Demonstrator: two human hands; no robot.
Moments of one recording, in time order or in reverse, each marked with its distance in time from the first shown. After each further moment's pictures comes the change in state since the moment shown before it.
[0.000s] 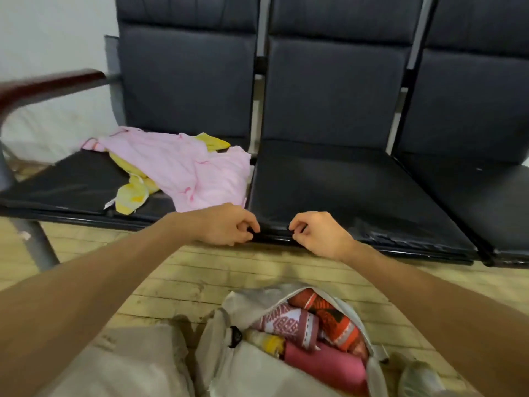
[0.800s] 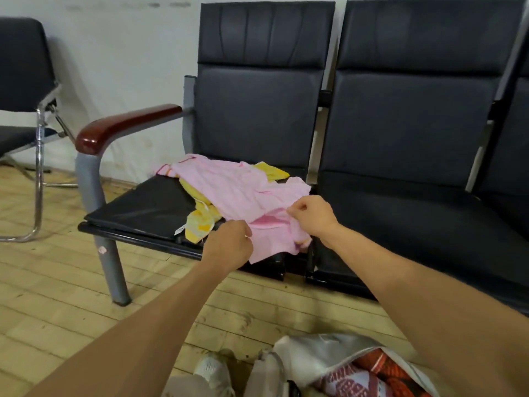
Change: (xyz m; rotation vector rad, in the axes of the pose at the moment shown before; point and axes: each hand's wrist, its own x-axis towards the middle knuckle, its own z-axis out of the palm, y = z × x) left_hand -0.030 -0.087 -0.011 -0.102 0.598 -0.537; right_hand 0.138 -0.118 0.020 0.342 0.157 0.076
